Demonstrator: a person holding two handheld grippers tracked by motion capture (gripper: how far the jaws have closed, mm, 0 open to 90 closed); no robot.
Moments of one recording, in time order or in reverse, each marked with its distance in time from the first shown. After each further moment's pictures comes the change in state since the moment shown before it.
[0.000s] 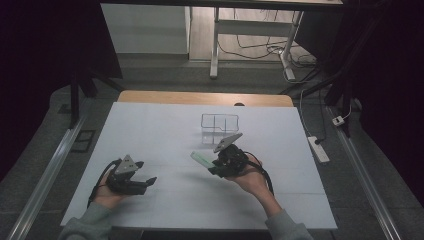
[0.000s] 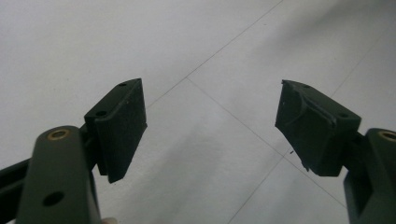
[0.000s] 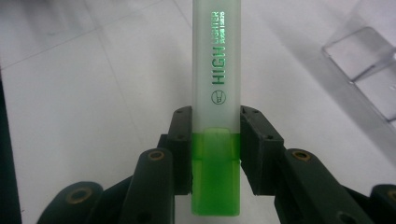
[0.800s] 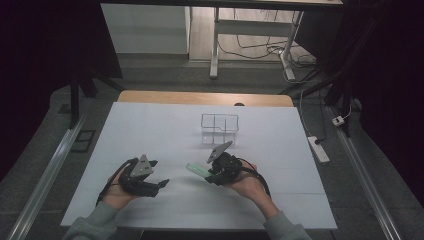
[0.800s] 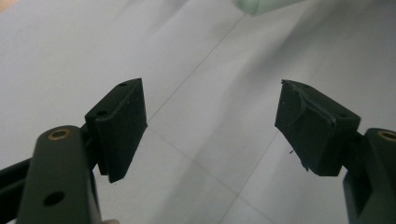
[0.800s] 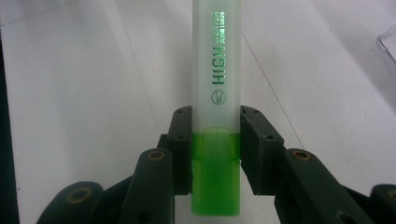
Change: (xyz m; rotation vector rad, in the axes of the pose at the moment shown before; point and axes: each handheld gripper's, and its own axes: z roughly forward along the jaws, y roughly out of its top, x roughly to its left) left arm -0.033 0.039 0.004 0.016 -0.039 0.169; right arm 0.014 -0.005 0.018 0.066 0.035 -0.098
